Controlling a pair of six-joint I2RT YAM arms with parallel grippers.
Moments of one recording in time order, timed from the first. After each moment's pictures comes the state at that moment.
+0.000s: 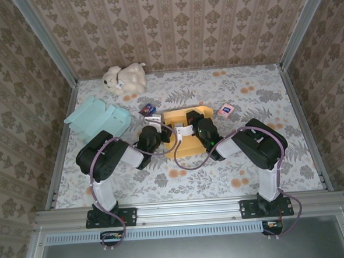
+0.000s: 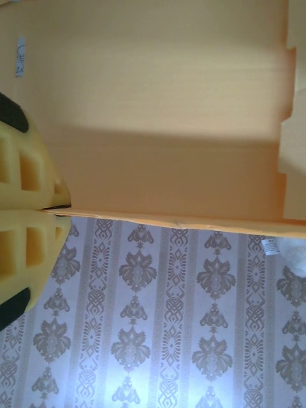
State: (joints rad) left arm -0.68 1.87 0.58 0.98 -0.14 -0.33; right arm 0.63 1.92 0.71 1.05 0.32 -1.55
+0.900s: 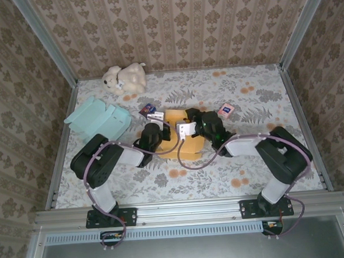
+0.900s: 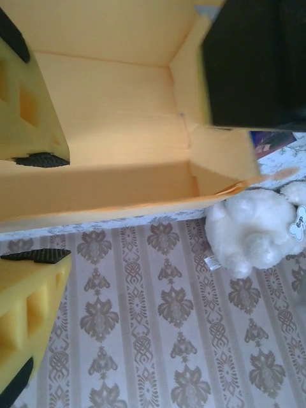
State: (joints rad) left arm -0.70 1.77 0.61 0.83 -0.23 -0.24; right arm 0.58 1.62 0.71 0.63 0.01 -1.19
